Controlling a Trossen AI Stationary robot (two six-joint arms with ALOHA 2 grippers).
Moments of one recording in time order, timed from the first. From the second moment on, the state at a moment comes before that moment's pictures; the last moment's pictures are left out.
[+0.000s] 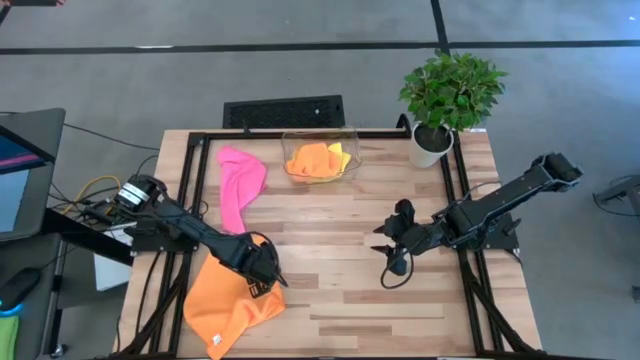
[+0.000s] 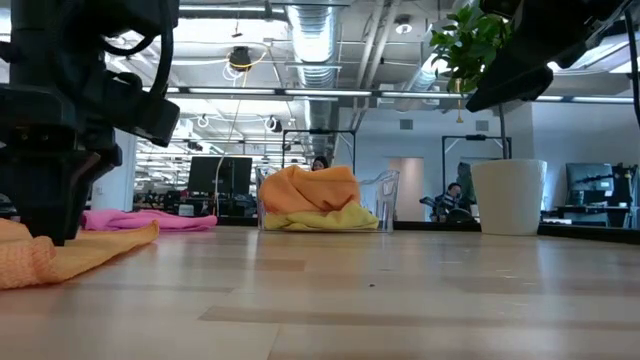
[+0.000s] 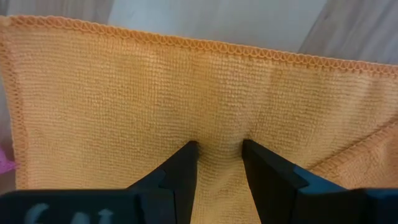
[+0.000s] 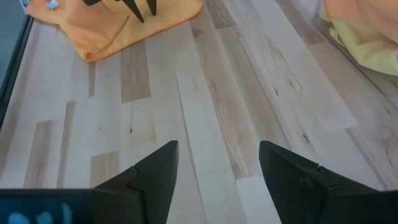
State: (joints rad) left arm -0.45 1.68 0.89 -0.69 -0.06 -0.90; right arm 0.44 1.15 0.71 -0.36 0.39 0.47
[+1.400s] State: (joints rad) left arm -0.19 1.74 0.92 -0.35 -0.12 -0.47; right arm 0.44 1.15 0.71 -0.35 0.39 0.47
